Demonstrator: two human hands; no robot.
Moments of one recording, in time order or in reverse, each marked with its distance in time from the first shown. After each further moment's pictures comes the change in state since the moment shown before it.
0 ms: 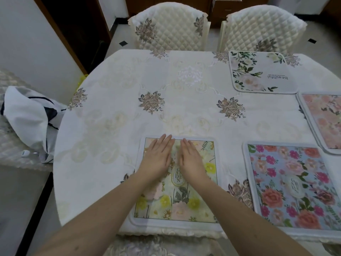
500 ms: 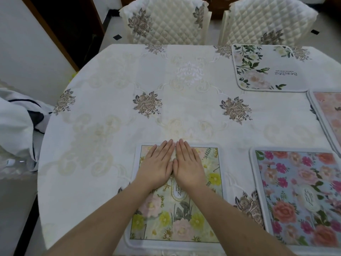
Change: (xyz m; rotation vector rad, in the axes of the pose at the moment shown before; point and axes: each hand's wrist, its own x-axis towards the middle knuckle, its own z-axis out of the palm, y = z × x) left_hand 0.019 -0.019 0.032 0.098 -0.161 0.013; right_hand 0.027 0.009 0.035 -0.266 -0.023 -0.009
